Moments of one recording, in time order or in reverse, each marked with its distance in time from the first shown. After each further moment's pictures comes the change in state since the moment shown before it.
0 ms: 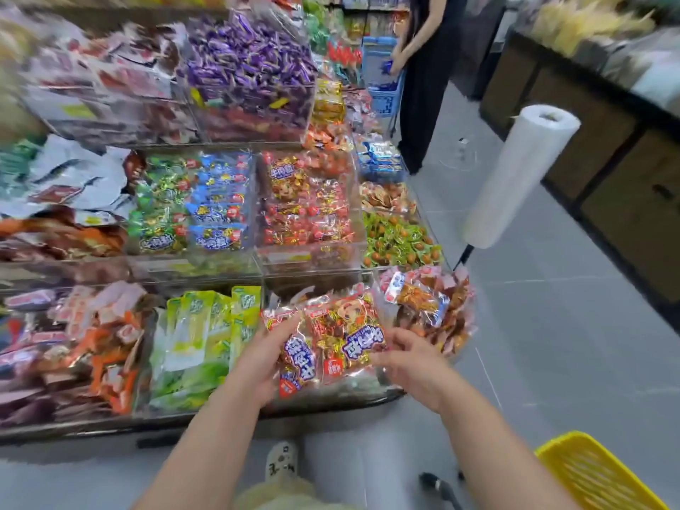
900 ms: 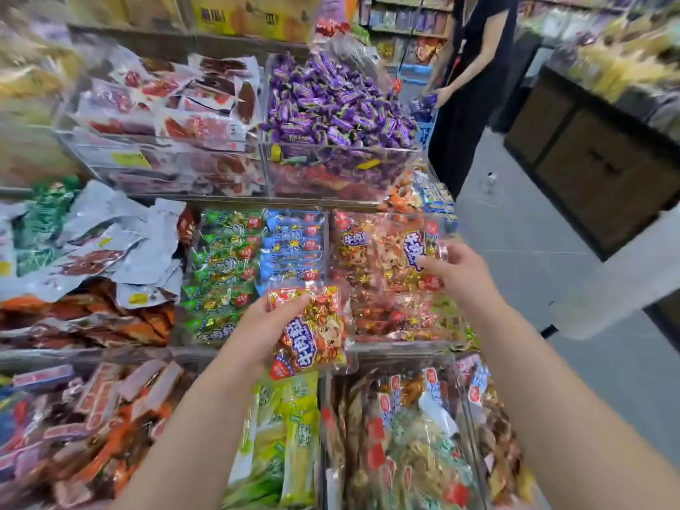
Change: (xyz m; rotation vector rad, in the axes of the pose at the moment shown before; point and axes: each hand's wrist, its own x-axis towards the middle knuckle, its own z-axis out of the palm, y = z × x) left_hand 0.136 0.199 -0.095 0.140 -0.016 0.217; right_hand 0.213 -0.212 0.090 -0.390 0.448 -0.403
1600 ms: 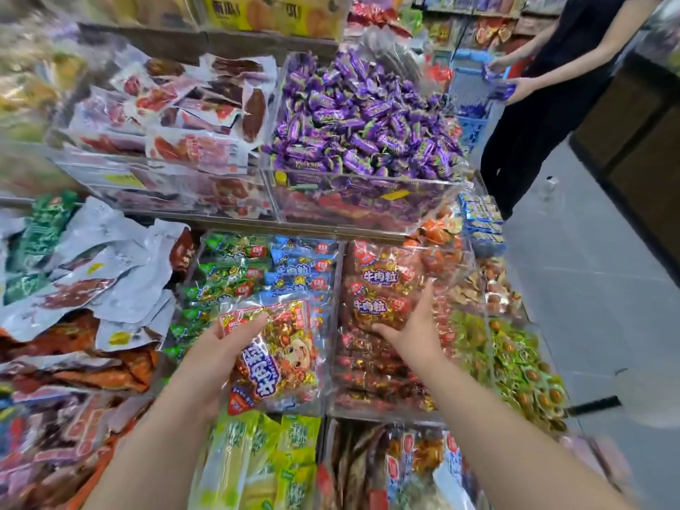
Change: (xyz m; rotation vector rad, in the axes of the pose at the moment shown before) left_hand 0.038 0.039 -0.018 -0.115 0.202 -0.087; right_hand 0.094 0.084 0.099 -0.322 -0.169 -0.026
